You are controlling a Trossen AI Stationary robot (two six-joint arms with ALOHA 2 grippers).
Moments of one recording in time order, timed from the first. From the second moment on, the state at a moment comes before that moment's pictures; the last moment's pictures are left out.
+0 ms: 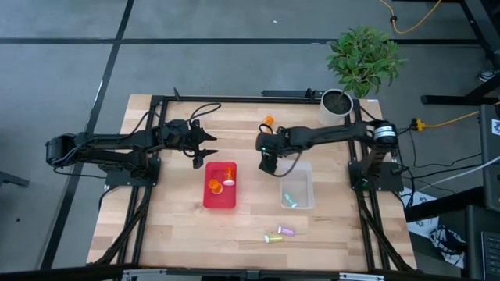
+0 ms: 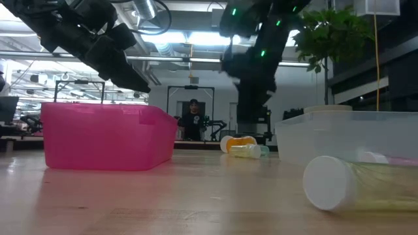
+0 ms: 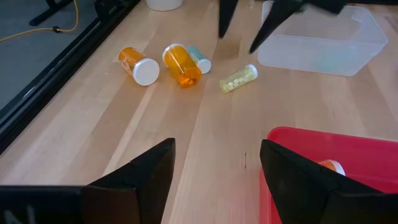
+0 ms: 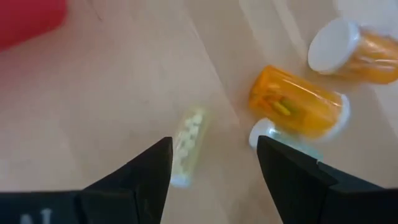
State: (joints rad) left arm 0.32 0.91 0.41 0.01 0.09 0.06; right arm -0.08 1.83 1.30 -0.68 0.22 0.30
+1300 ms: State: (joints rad) left arm 0.32 0.91 0.41 0.01 0.09 0.06; right arm -0.14 2.07 1.42 -0.76 0.09 0.33
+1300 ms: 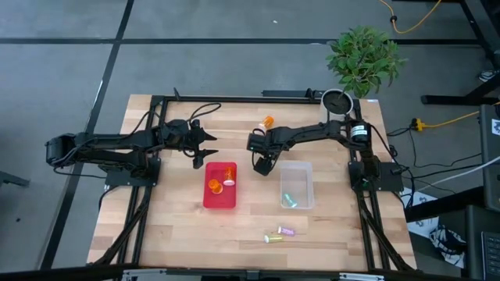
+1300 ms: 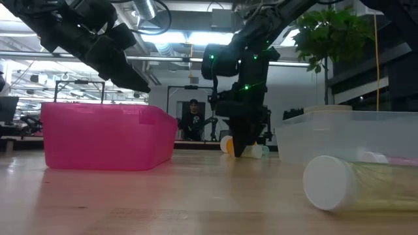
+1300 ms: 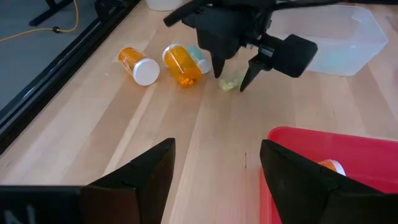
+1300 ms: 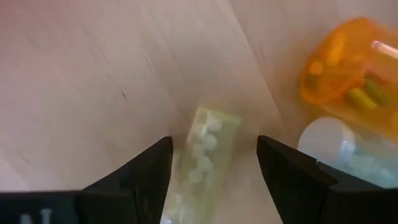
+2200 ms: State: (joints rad) left arm 0.32 0.91 0.41 0.01 0.09 0.06; right arm -0.12 2.06 1.63 -0.94 0.10 0.15
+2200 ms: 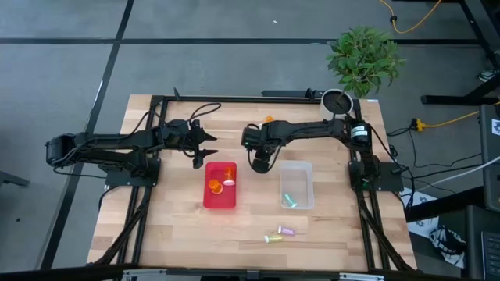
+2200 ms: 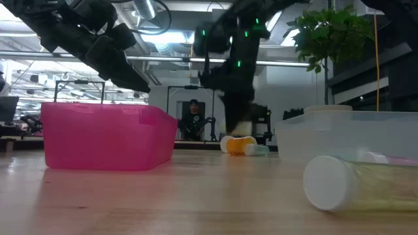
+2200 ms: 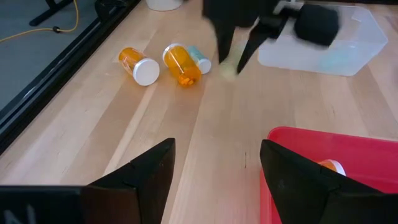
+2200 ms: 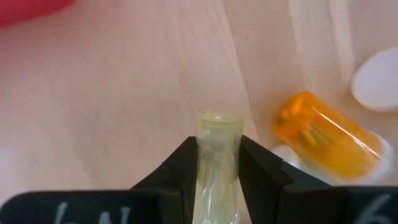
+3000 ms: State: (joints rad) left arm 0.32 0.91 0.41 0.01 0.09 0.06; right arm 0.15 1.89 1.75 -1.50 0.15 0.18
